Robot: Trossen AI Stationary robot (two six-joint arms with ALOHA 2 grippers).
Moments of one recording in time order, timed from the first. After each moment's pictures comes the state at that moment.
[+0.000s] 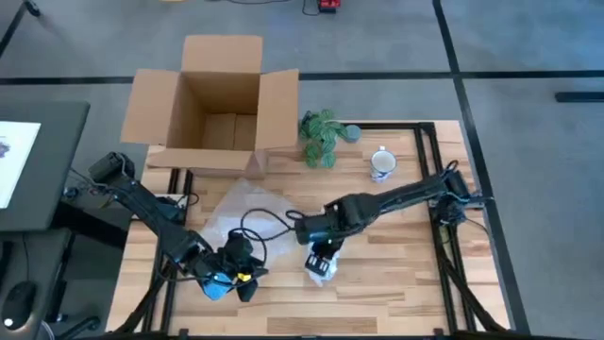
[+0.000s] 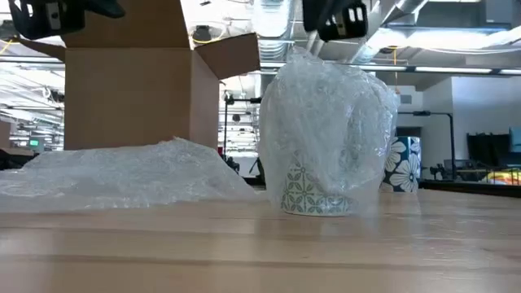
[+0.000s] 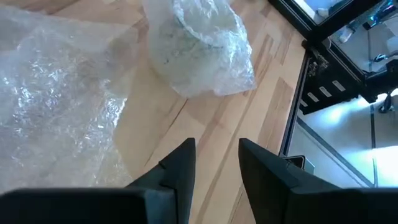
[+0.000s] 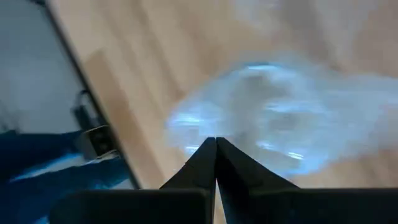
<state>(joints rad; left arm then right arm) -0.74 1.41 0.98 -0.41 -0.61 -1.25 0.29 1.97 1.84 -1.04 -0.16 0.76</state>
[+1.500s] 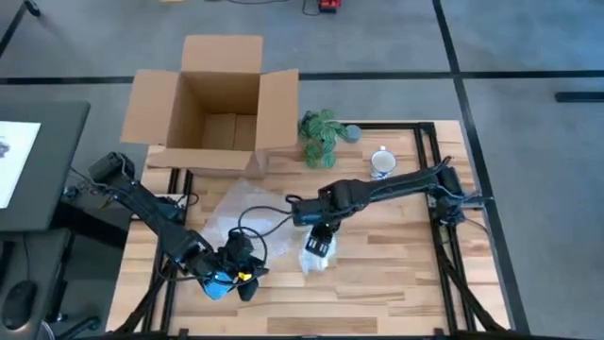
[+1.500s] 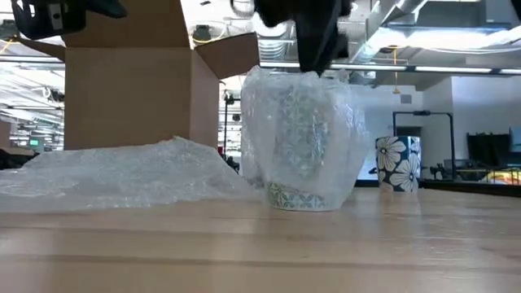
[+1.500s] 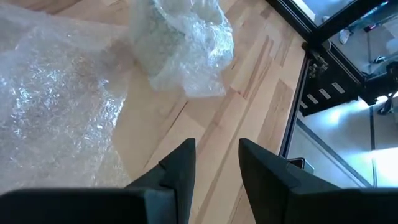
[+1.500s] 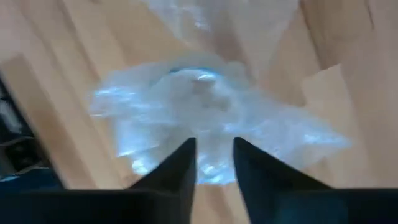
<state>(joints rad) -0.74 1.41 0.98 -0.41 -0.61 -1.24 0.14 2.01 1.85 -1.21 -0.08 0.52</state>
